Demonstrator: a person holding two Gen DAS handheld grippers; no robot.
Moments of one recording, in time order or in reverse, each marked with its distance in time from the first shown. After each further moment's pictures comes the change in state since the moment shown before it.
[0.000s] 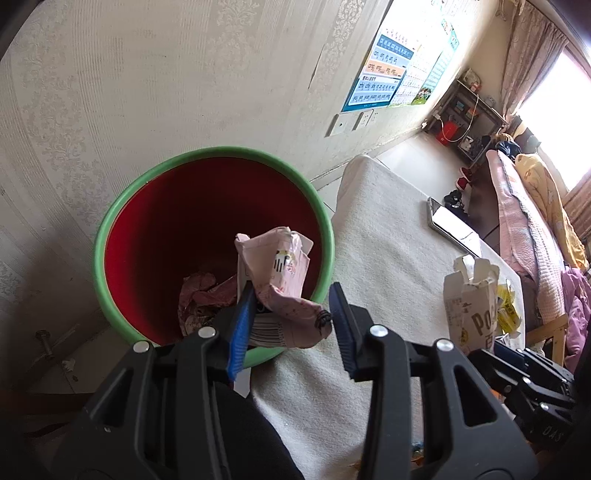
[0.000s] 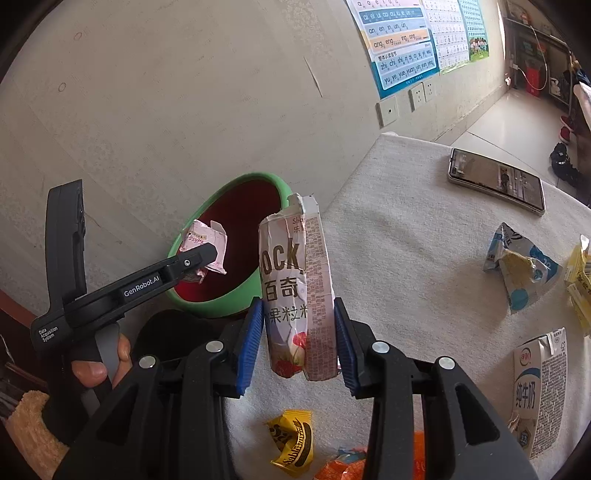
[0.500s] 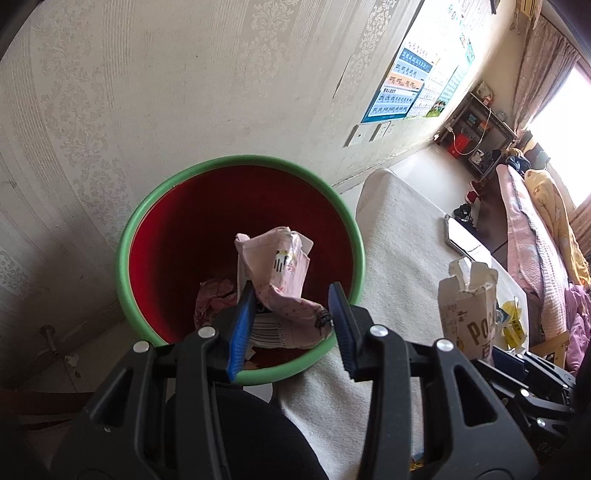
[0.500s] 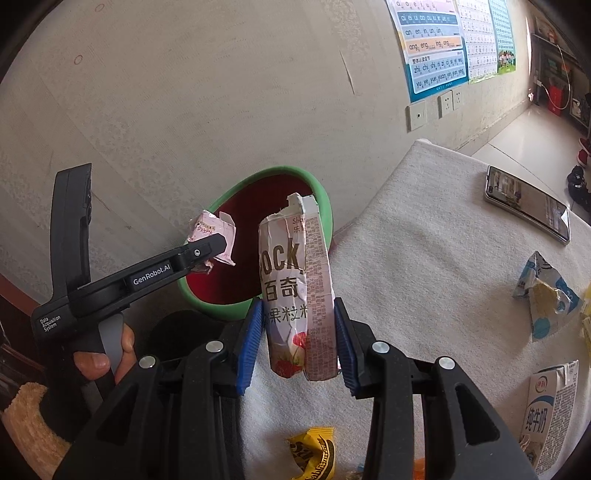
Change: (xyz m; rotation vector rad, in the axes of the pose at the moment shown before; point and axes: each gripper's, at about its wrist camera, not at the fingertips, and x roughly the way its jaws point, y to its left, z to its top) left arm -0.004 0.028 0.005 -0.051 -0.019 0.023; right arm 0.025 0.029 0.015 -0.087 0.027 0.023
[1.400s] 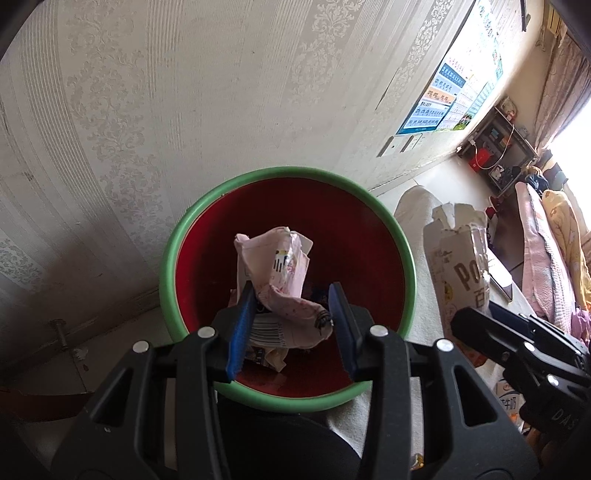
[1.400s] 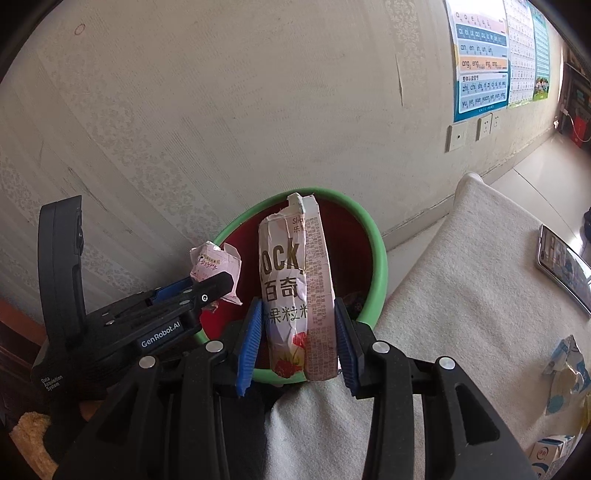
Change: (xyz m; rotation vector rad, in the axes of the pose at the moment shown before) left arm 0.005 0.047 0.017 -0.077 0.006 0.058; right arm 0.060 0.051 0.059 -0.101 0.042 0.001
